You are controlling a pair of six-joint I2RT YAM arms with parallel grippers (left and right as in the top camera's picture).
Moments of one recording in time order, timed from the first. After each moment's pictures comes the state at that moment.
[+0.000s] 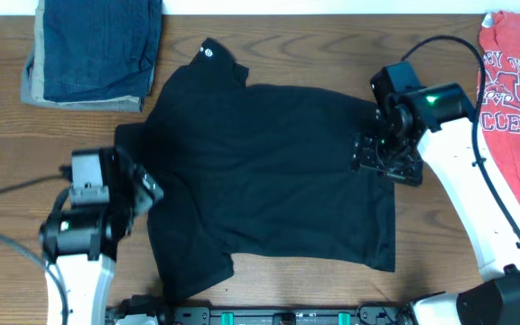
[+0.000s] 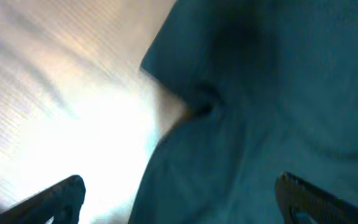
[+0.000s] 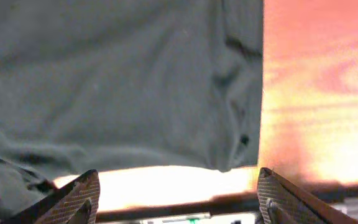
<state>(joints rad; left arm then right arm) 0.07 0.95 0.91 -1.09 -0.12 -0.61 0.28 1.59 1.46 -1.43 -0.06 0.54</state>
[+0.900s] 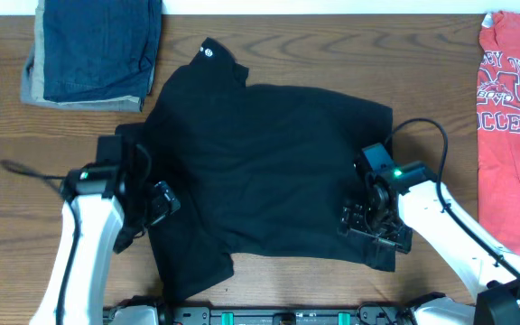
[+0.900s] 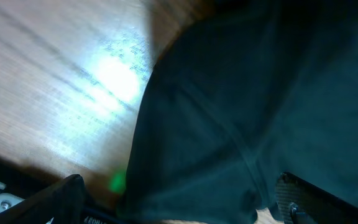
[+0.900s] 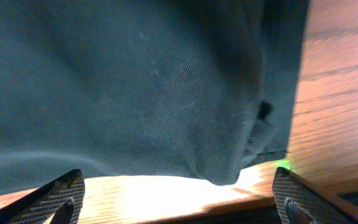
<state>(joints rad) 0.07 1.29 0.89 -1.17 0.04 -0.56 0.37 1.43 0.80 -1.07 -0.11 0.70</state>
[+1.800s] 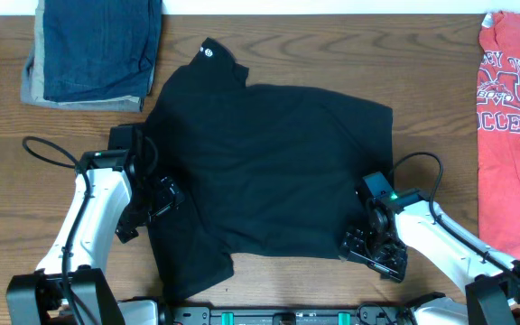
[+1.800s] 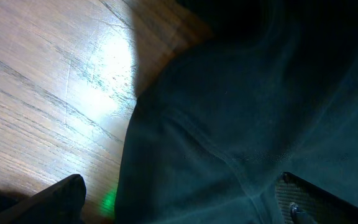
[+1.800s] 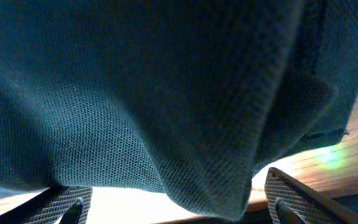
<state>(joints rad) 0.07 1.46 0.89 -1.07 0.04 -0.56 0.37 1.43 0.59 -0.95 -0.22 0.84</state>
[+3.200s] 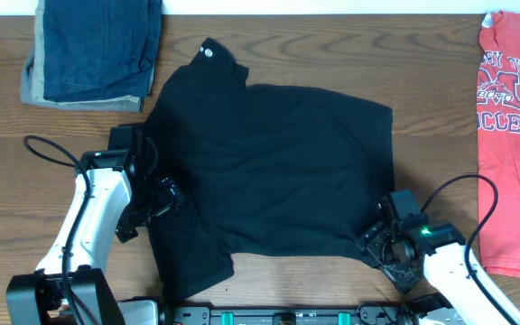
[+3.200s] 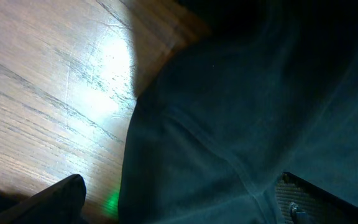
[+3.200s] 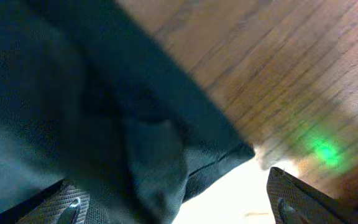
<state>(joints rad) 0.07 1.46 0.89 -1.08 0.04 -0.53 0.28 1.09 0.43 -0.87 -0.07 1.19</state>
